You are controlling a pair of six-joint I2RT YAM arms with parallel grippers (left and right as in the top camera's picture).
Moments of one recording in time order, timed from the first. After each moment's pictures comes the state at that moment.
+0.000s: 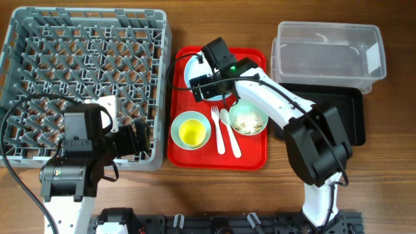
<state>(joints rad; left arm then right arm) -0.01 0.88 0.91 -1.01 0.16 -0.20 0.57 2.07 1.53 -0.59 -0.10 0.23</state>
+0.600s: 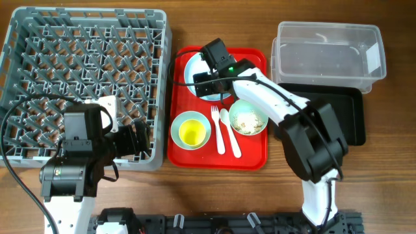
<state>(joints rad) -0.01 0.88 0.91 -1.01 0.16 -0.20 0.57 2.12 1.53 -0.54 -0.04 0.33</state>
